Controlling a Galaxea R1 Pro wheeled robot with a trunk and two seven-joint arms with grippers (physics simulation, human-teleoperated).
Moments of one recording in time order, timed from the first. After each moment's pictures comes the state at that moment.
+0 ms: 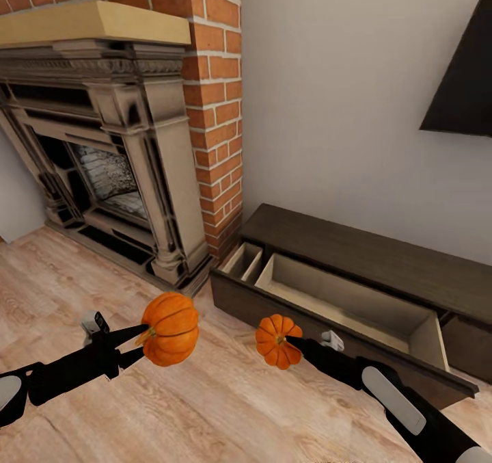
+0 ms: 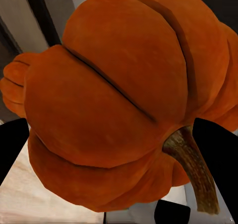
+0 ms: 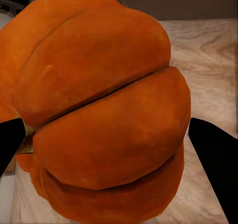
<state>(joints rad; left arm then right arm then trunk) -0.16 0.54 -0.05 -1.47 1.66 1.00 -0.44 -0.46 -0.34 0.54 -1.04 -1.32 0.42 0.16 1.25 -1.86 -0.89</state>
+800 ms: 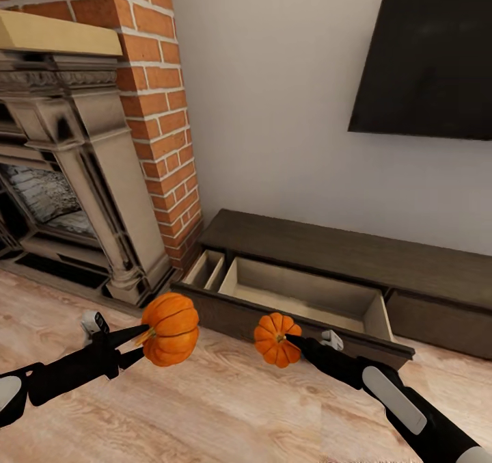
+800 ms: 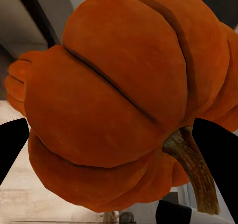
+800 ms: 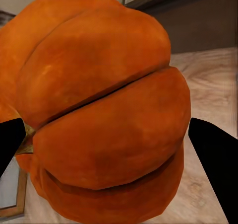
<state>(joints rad) -0.16 0.54 -0.05 -1.47 1.66 1.00 -0.44 -0.46 -0.34 0.54 -1.04 -1.34 0.42 0.19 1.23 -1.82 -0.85</state>
